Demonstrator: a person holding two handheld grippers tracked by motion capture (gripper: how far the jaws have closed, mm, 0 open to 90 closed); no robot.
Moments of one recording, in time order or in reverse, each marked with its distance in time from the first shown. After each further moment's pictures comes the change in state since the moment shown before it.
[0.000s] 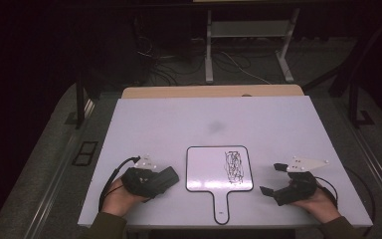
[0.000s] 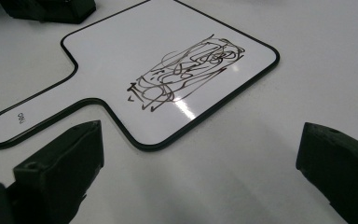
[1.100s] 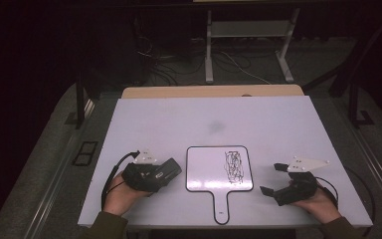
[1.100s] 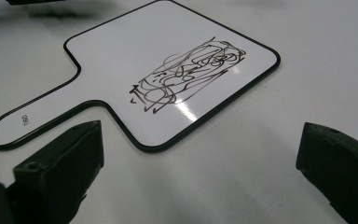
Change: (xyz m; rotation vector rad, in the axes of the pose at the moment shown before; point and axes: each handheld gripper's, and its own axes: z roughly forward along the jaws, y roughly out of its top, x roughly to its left) left arm -0.008 0.021 -0.014 -0.087 0.049 -0.034; right arm 0.000 0.000 -0.001 -0.011 0.004 0.006
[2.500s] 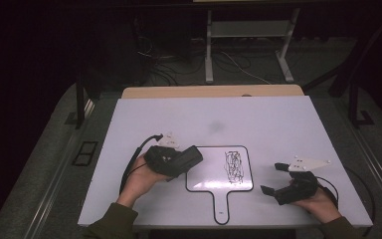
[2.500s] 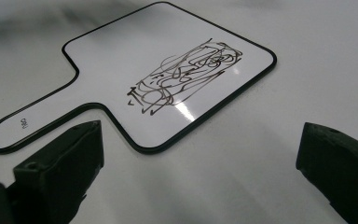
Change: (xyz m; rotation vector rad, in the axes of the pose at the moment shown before) left arm -0.008 0.066 0.031 -0.018 -0.082 0.105; right arm -0.002 -0.001 -0.001 -0.004 -0.001 0.017
